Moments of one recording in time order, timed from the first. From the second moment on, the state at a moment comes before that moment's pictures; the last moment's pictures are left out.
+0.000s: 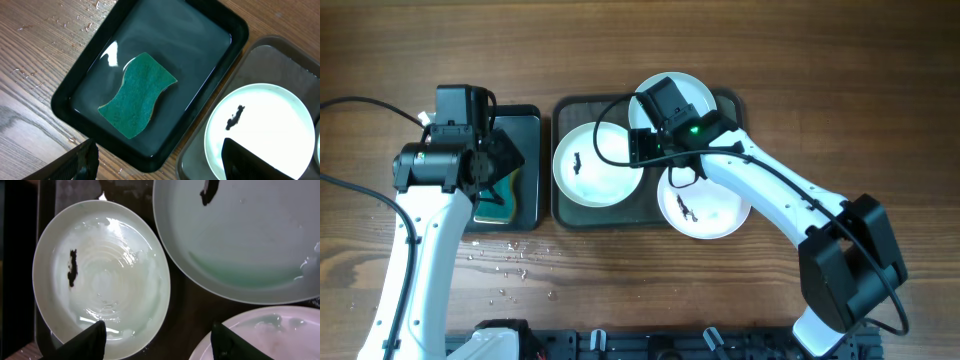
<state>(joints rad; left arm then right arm) -0.01 1.32 1.19 -1.05 -0.21 -0.61 0.63 1.84 1.35 -0.62 -0.06 0.52</state>
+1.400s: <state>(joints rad) -0.01 1.32 1.19 -1.06 -0.22 -0.61 0.66 1.94 1.19 -0.30 -0.05 0.58</state>
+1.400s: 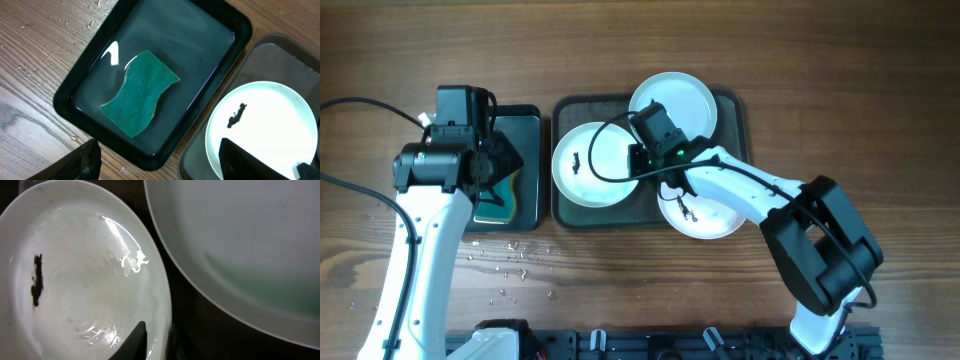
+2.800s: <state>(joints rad) 0.15 1.52 1.11 -0.90 -0.04 -0.42 0.66 1.96 1.19 -0.30 -0.04 0.58</state>
